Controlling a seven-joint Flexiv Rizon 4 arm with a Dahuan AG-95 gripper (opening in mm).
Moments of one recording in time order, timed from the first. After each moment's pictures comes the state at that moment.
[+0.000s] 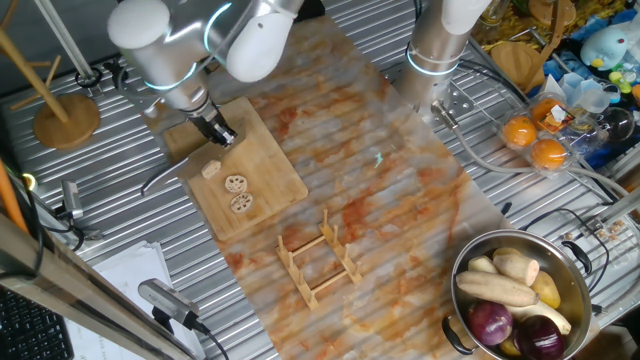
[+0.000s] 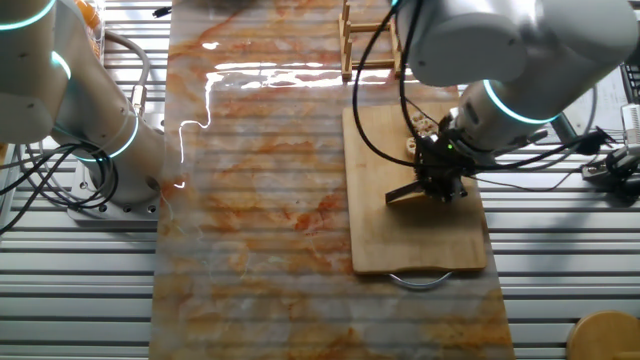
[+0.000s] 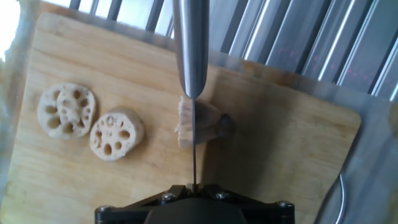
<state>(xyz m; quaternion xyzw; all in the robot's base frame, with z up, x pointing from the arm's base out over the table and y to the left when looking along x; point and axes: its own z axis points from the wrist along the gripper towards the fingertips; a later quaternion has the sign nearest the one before) 0.537 -0.063 0.059 0.18 -0.98 -0.01 0.10</state>
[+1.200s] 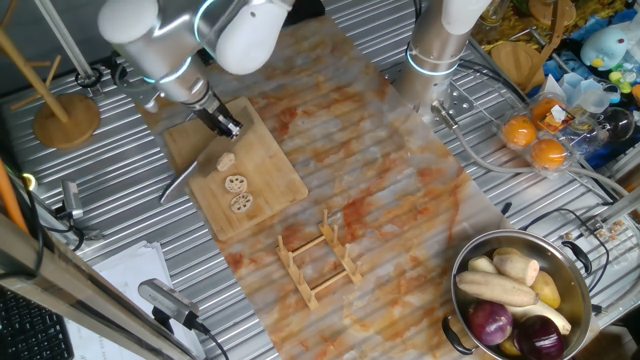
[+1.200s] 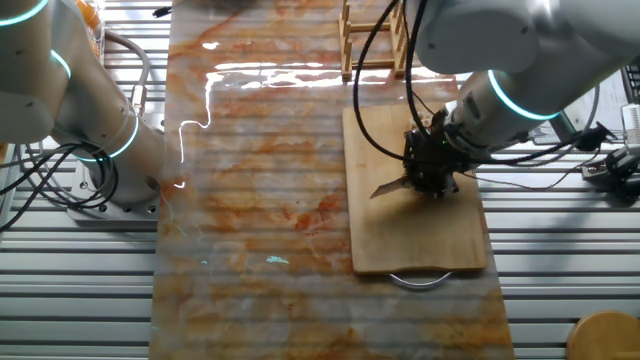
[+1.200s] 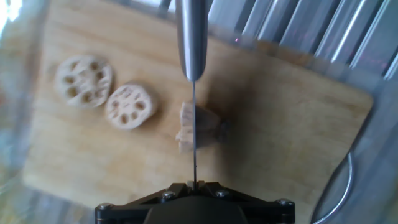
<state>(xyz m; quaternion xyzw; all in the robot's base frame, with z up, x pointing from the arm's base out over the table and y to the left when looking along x) 0.506 -0.065 0.075 0.20 -0.97 -0.02 0.13</state>
